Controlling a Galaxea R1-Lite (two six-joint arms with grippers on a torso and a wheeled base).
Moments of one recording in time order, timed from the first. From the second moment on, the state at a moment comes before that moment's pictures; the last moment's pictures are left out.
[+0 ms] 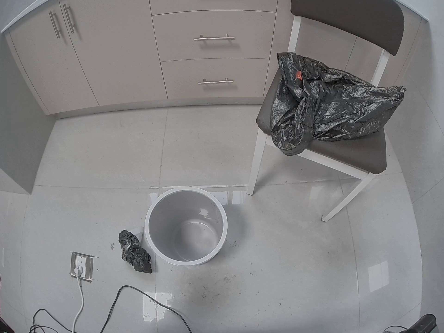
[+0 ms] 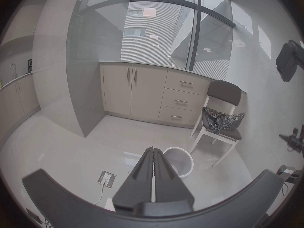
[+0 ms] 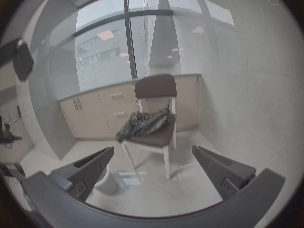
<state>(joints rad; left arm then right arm) -0.02 0.09 -0.49 0.41 0.02 -0.17 0.06 0.13 -0.36 0.03 -0.06 0.11</state>
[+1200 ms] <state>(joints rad) -0.31 0.92 -0.70 -0.08 0.36 -0.38 0.66 1.58 -1.29 -0.21 -0.48 0.30</state>
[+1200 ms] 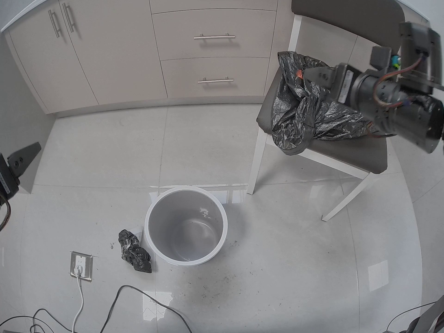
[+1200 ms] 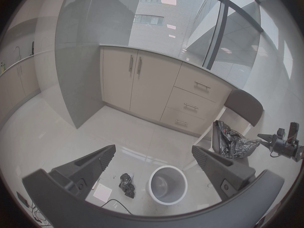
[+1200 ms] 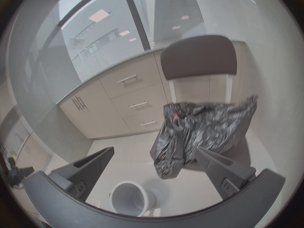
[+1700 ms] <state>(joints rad) -0.39 0.98 -0.64 -0.14 0.37 -0.39 0.67 1.74 -1.27 -0.21 -0.55 0.64</state>
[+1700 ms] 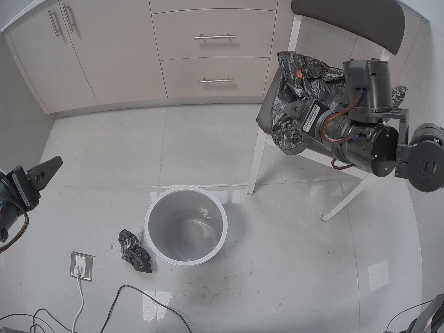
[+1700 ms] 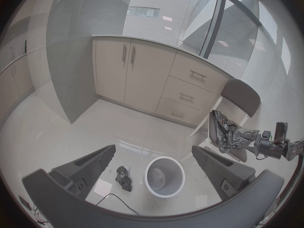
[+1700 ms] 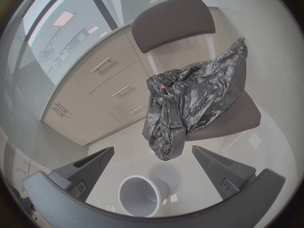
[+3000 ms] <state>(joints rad) -0.44 1.02 -0.61 -0.19 0.37 -0.38 0.60 1.97 -1.36 -0.21 -0.61 0.86</state>
